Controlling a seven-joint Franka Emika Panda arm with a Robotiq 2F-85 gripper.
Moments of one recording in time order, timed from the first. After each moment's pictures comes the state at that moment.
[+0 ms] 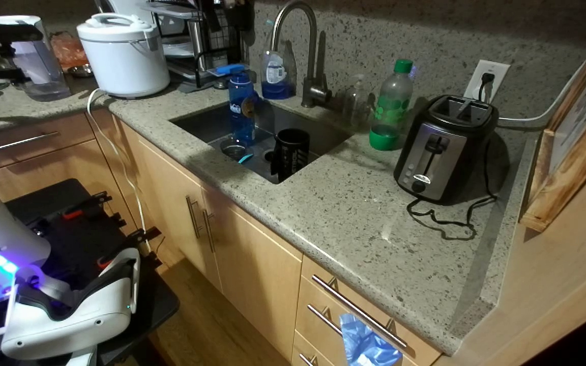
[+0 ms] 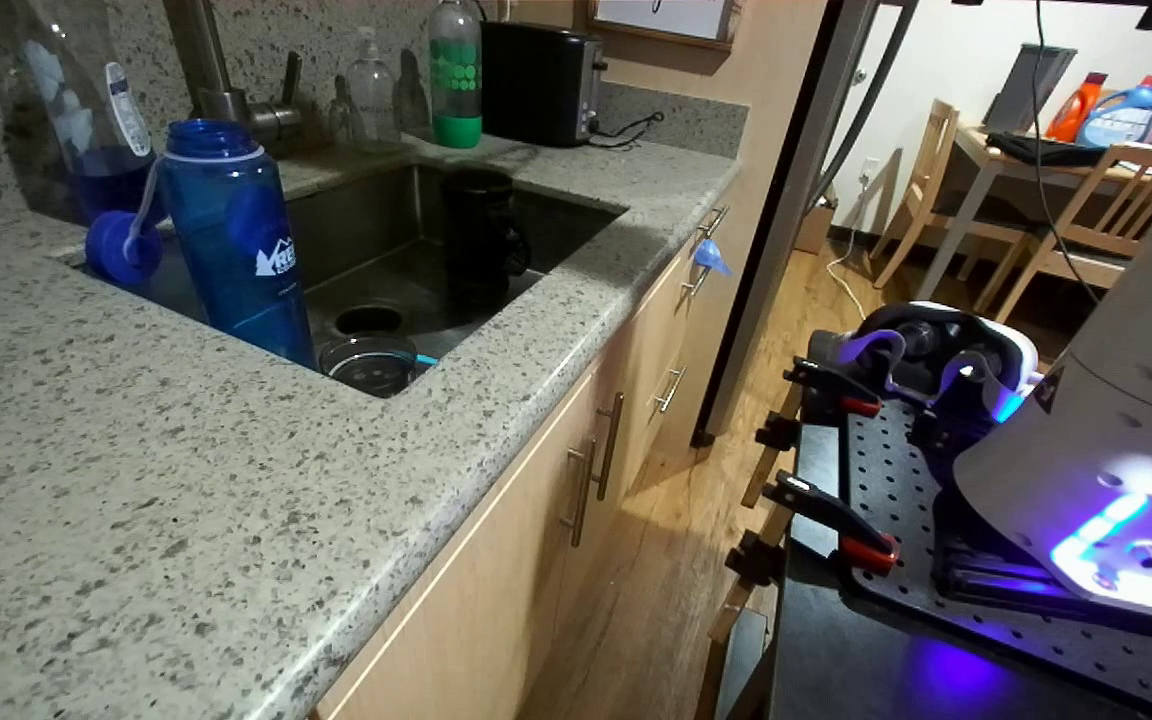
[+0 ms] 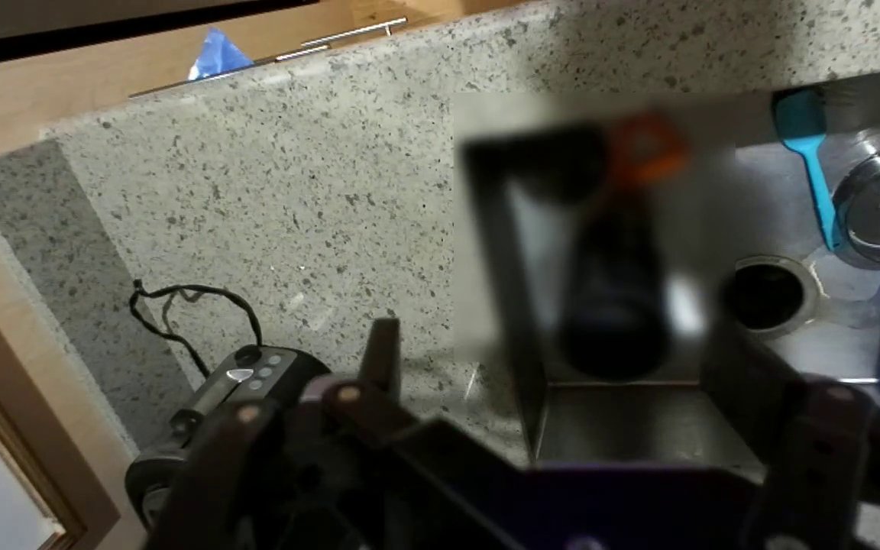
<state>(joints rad) -0.17 -0.34 -0.04 -2.15 -0.33 1.99 0.13</state>
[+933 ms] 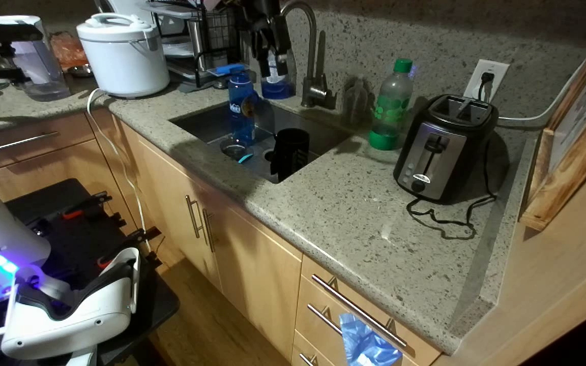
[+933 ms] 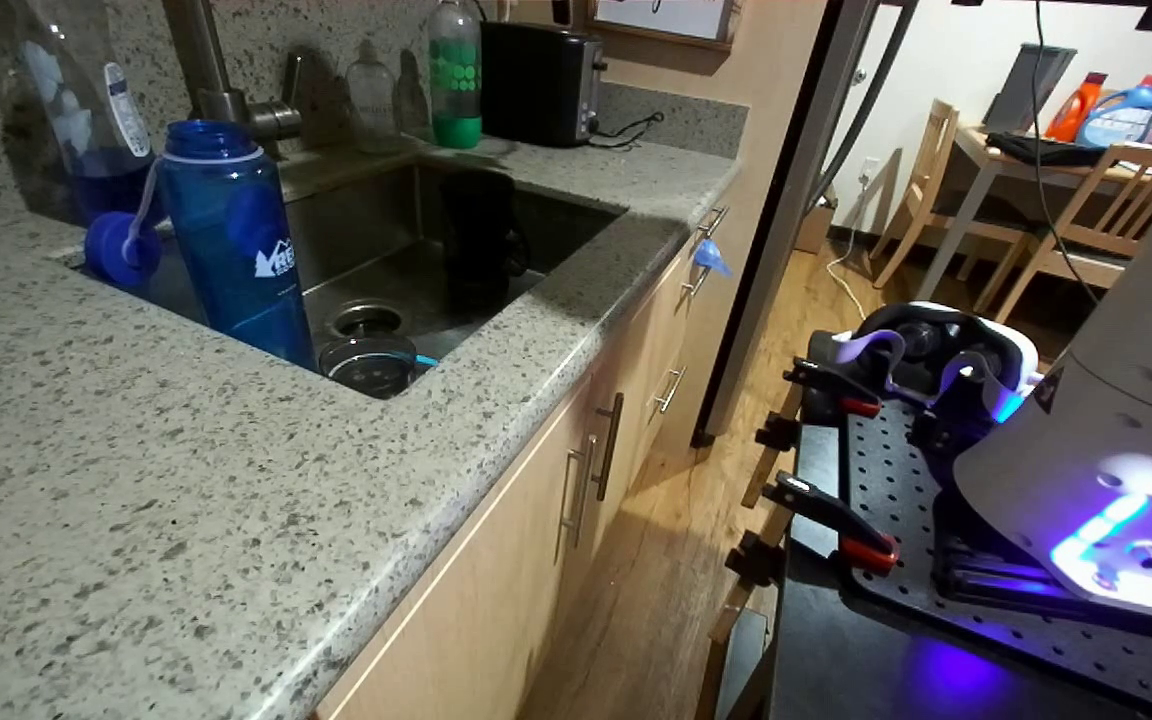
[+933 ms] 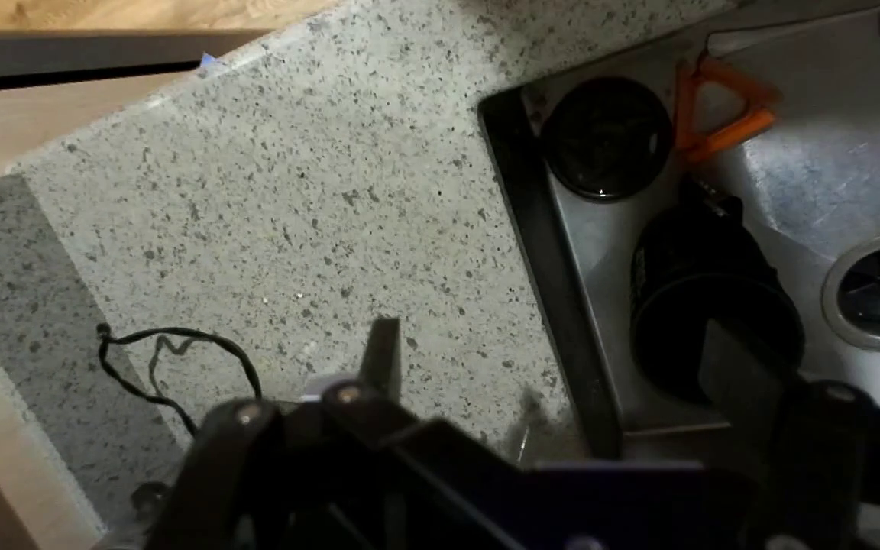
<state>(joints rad) -0.16 0.09 -0.10 -1.88 -0.35 2.00 0.24</state>
